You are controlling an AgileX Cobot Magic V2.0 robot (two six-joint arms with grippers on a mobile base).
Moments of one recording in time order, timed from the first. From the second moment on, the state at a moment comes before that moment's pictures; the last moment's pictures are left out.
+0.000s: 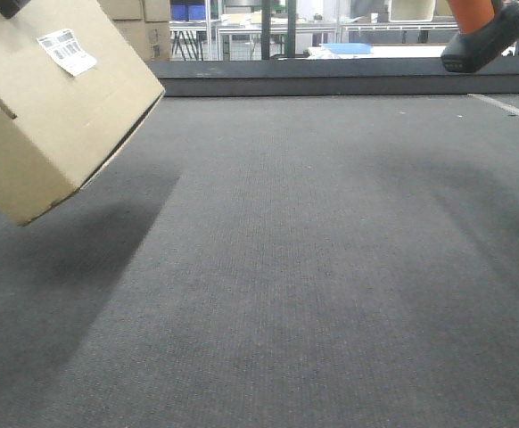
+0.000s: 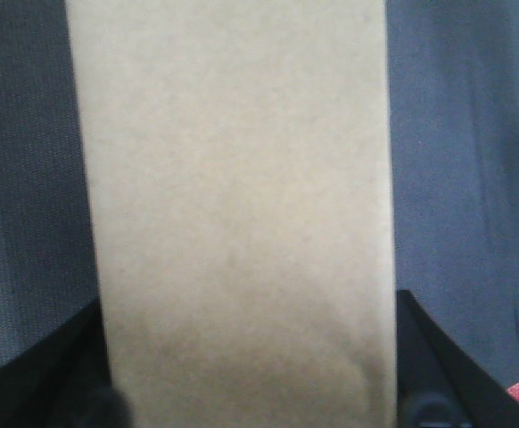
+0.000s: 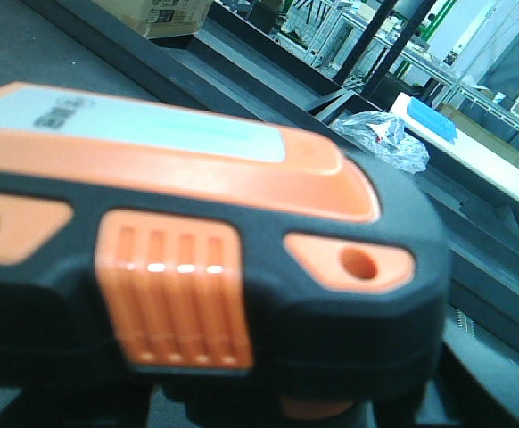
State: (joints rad) left arm 0.08 1.49 -1.37 -0.55 1.22 0.23; right arm 0.32 1.39 -0.97 0.18 -0.19 -0.61
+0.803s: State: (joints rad) left arm 0.08 1.49 -1.37 -0.55 1.22 0.23; right arm 0.32 1.21 -0.86 0.70 -0.14 -0.60
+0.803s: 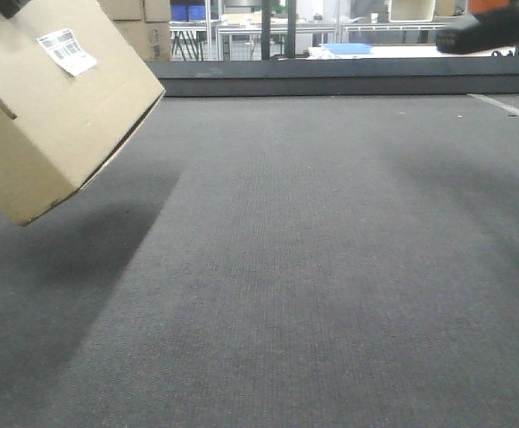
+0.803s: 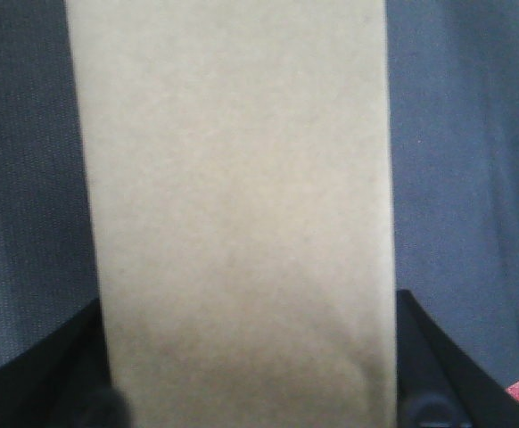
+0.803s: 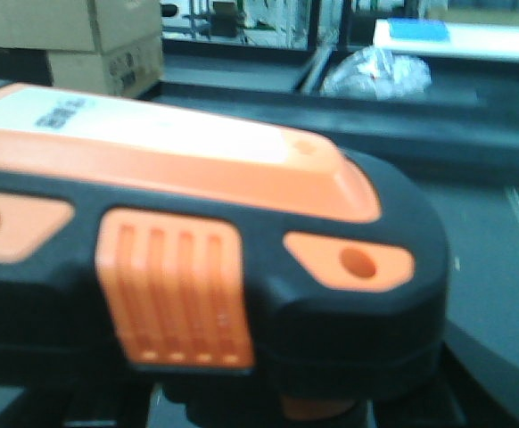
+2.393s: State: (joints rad) left arm 0.08 1.49 -1.37 -0.55 1.22 0.23; right arm 0.32 1.48 -0.55 0.51 -0.67 -0.22
